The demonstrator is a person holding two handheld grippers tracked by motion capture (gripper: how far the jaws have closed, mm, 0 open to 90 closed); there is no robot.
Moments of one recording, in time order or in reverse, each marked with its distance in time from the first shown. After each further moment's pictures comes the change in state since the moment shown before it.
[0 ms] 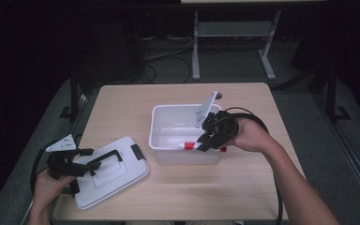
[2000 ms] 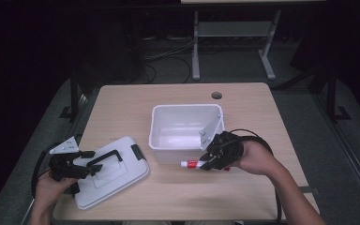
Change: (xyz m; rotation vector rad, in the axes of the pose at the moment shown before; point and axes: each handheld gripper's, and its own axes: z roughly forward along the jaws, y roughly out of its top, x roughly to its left) left arm -0.008 0.000 0.003 0.033 0.010 0.021; right arm 0.042 -0.023 0.020 -0.023 0.004 -0.020
